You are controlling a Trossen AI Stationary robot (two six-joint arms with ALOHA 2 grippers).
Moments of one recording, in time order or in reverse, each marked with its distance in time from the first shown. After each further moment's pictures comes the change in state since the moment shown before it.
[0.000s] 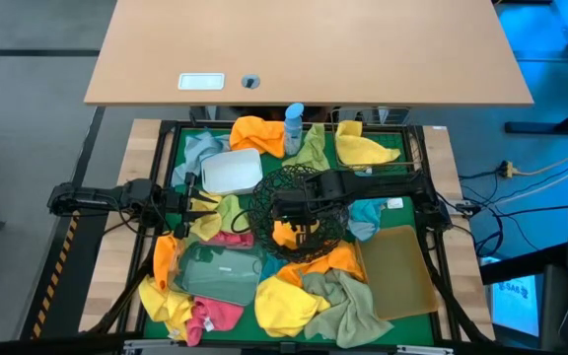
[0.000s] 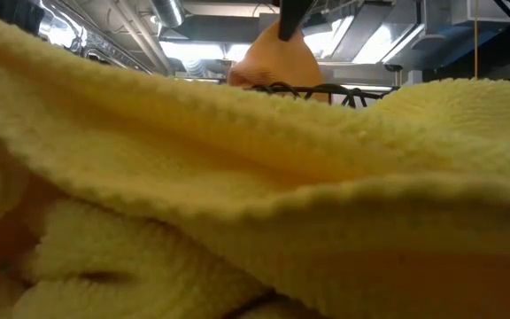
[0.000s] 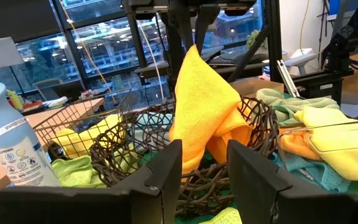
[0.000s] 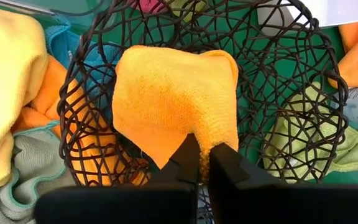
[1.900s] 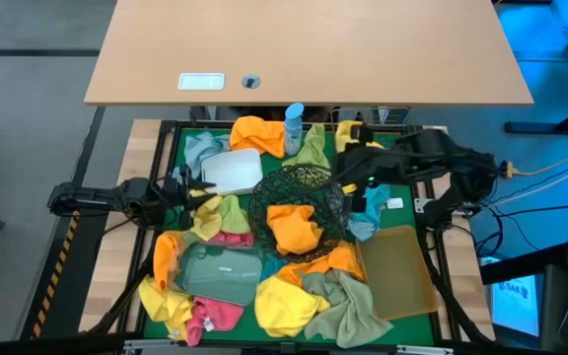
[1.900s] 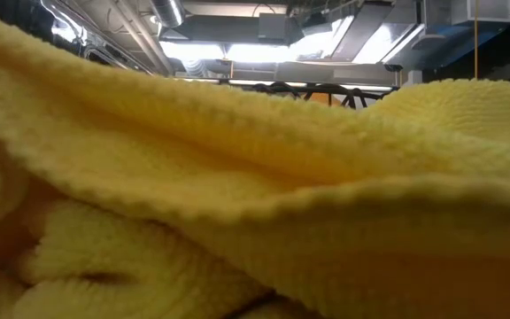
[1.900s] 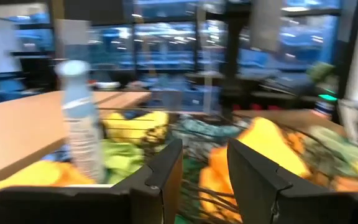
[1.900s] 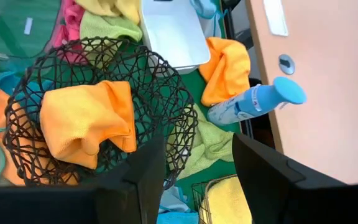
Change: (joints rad) left arm 0.000 0.000 0.000 0.085 -0.279 -0.184; right arm 0.000 -0.388 0.002 -0.050 0.288 -0.080
